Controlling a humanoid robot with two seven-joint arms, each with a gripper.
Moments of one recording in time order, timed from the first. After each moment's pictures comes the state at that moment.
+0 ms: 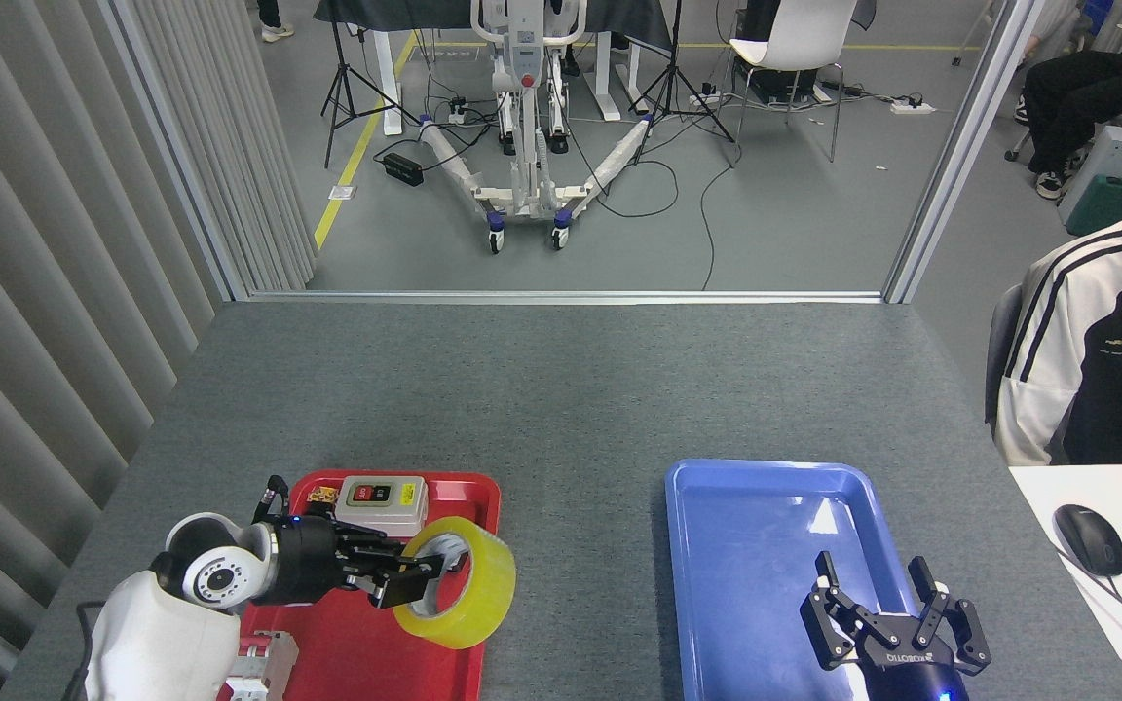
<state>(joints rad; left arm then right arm) -0.40 0.16 0.03 -1.31 -0.70 -0.78 -1.24 0.15 -0.12 -0.01 -1.61 1.30 0.00 -0.08</state>
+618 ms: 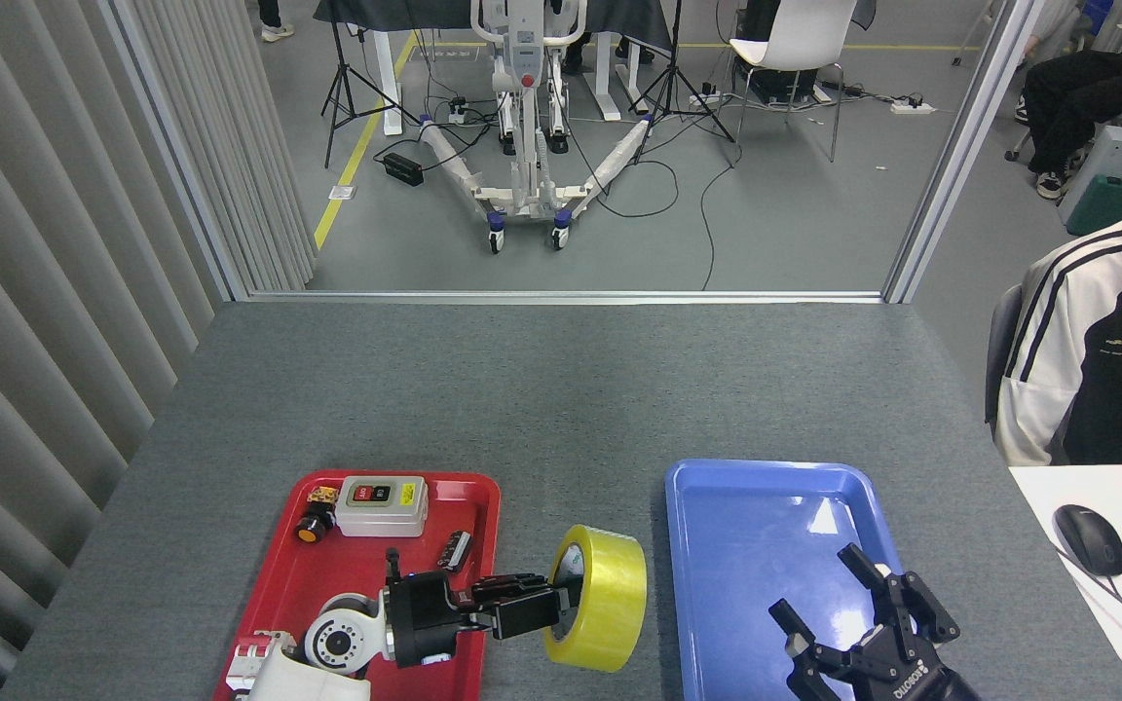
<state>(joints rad) -0.32 -0.07 -0.04 -1.14 -0.34 -0.79 -1.14 0.17 -0.25 -0.04 -1.62 1.21 -0.71 -0.30</state>
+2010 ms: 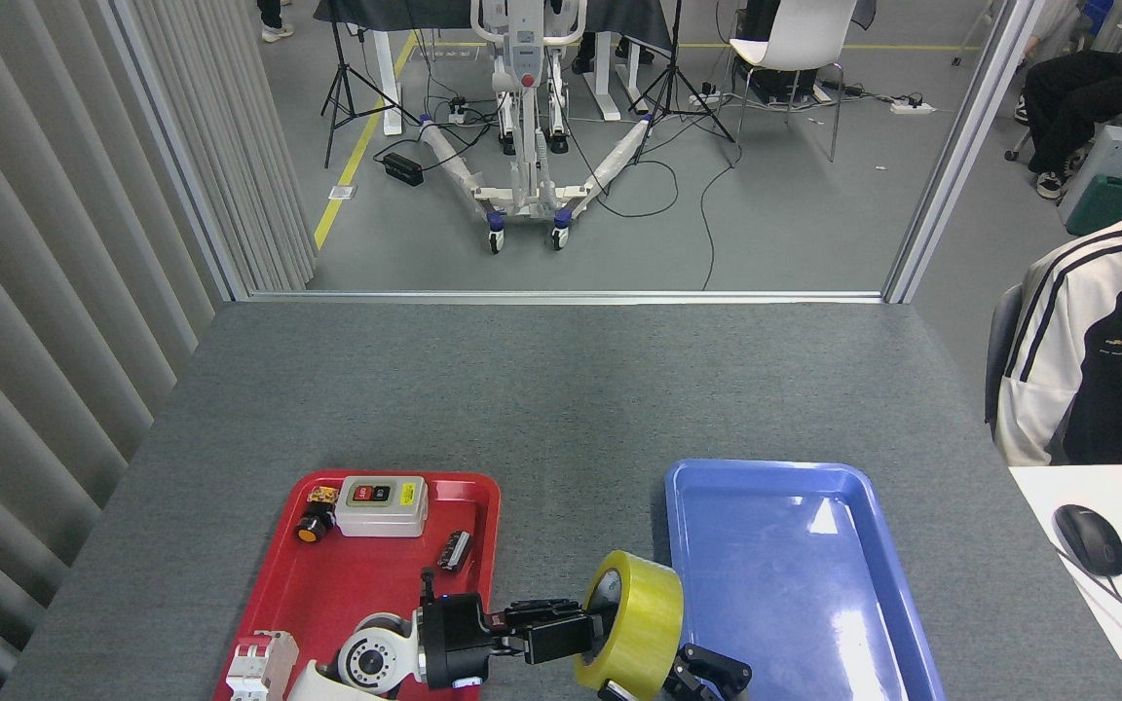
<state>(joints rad) -0.29 -0.11 -0.07 -1.13 -0.33 -0.79 -1.14 0.17 -0.18 0.25 -1.63 1.30 -0.79 -0.28</state>
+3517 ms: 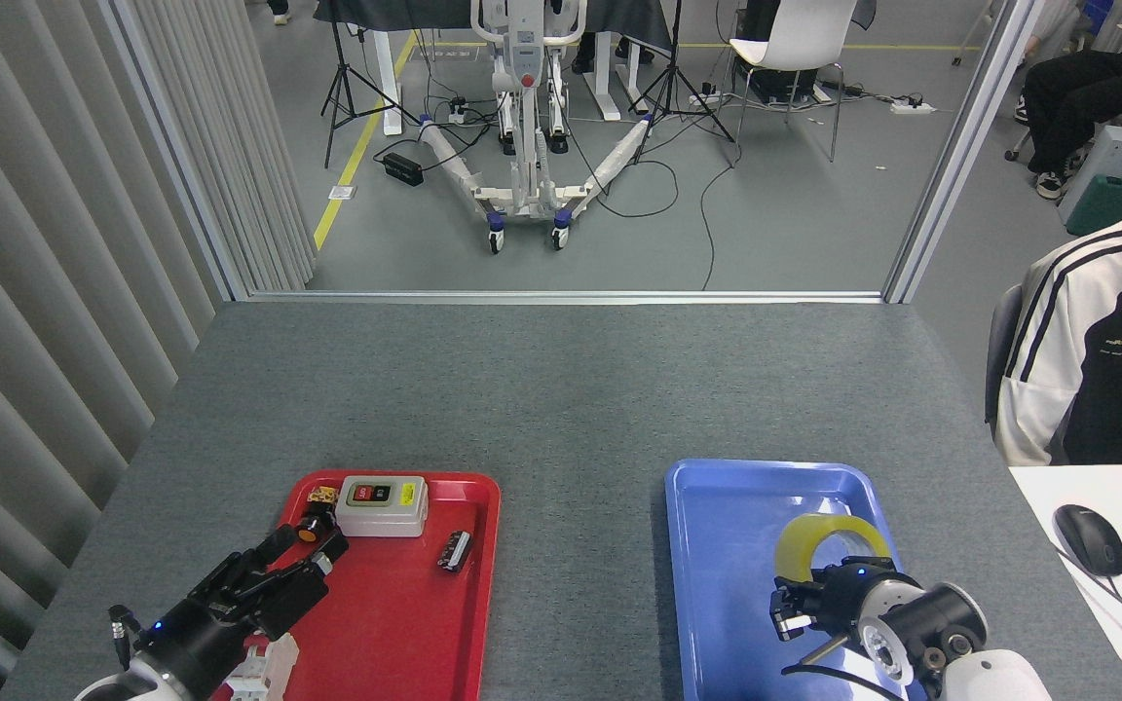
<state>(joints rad) -0.05 0.19 0.19 -1.45 -0.74 -0.61 -0.42 -0.19 -0.26 0.18 -1.58 1.29 -0.17 1.05</state>
